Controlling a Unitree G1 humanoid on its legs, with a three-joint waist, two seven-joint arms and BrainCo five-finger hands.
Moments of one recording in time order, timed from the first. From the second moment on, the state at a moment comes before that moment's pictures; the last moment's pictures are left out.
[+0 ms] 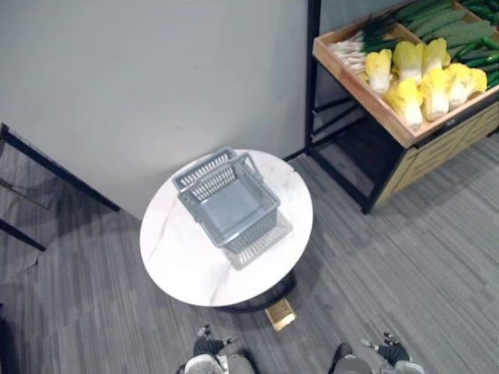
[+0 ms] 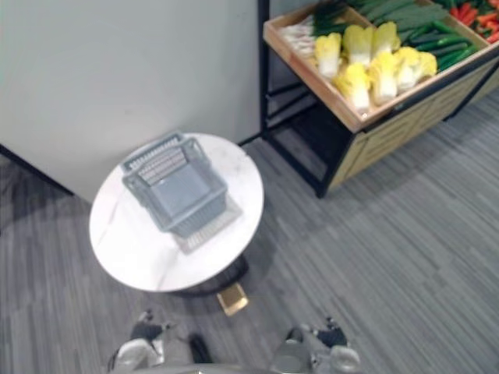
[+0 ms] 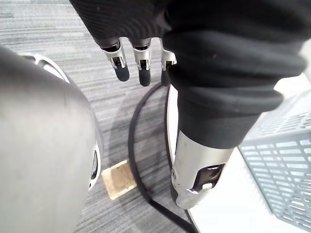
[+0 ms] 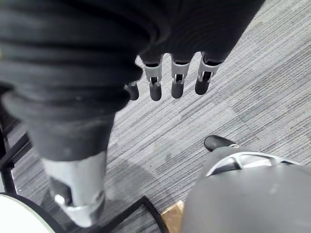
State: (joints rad) left arm 0.00 0.04 0.11 1.14 -0.11 -0.19 0.19; right arm -0.01 -0.17 -0.19 1.17 -0.04 -0.16 -0.07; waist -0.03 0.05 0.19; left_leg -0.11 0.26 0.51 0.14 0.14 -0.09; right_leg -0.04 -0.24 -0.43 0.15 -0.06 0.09
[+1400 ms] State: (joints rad) left arm 0.08 0.17 0.09 1.06 -0.06 -0.16 0.24; right arm -0.72 -0.35 0.43 0.45 -0.55 -0.19 -0.20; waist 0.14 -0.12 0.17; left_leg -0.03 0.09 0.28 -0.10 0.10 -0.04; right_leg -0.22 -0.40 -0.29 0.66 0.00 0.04
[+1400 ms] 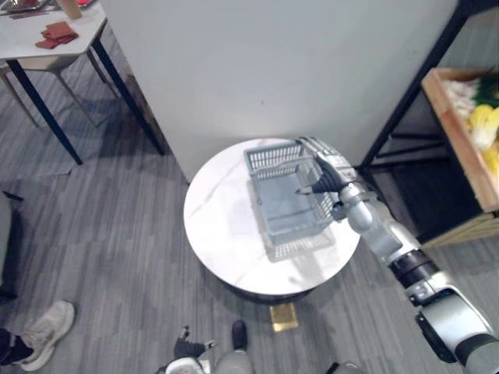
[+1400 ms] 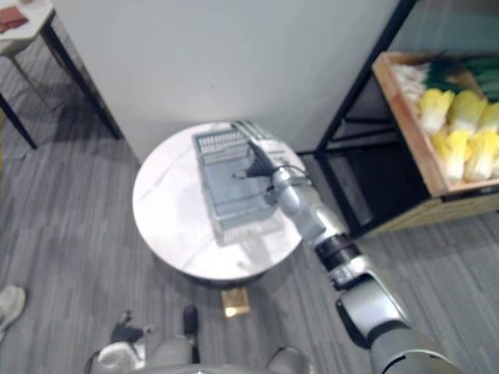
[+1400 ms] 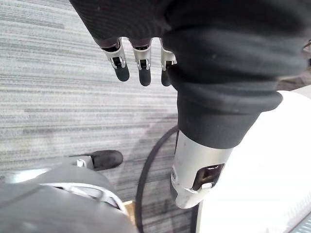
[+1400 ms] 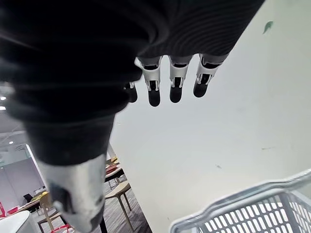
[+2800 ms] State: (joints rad) left arm 0.03 0.10 0.14 1.05 -0.01 -0.14 0.27; right arm -1.07 -0.43 0.32 0.60 -0.55 -0.13 -0.24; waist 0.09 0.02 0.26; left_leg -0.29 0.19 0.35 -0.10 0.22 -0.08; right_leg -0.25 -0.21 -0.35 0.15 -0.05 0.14
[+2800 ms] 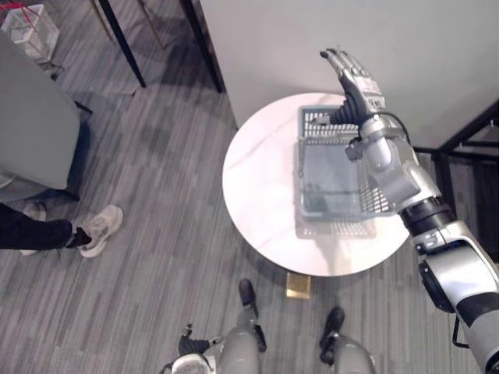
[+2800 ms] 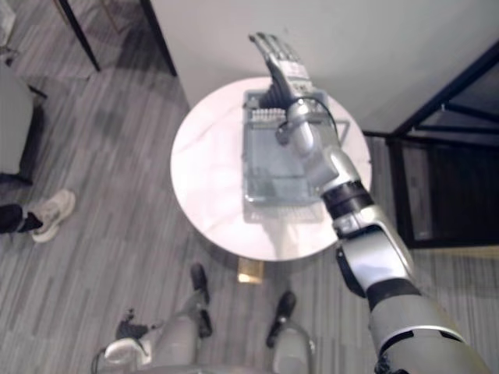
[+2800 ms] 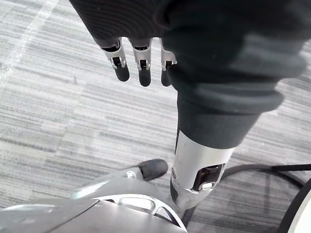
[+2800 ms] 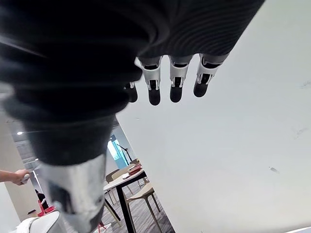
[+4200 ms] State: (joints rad) left arm -0.03 0.11 0.03 1.04 -0.03 -0.15 0.31; right arm -1.13 -0.50 0.31 0.92 -0.59 -0.14 -0.26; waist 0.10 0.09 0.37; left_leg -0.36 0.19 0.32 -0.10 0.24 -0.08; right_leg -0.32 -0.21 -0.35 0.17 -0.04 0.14
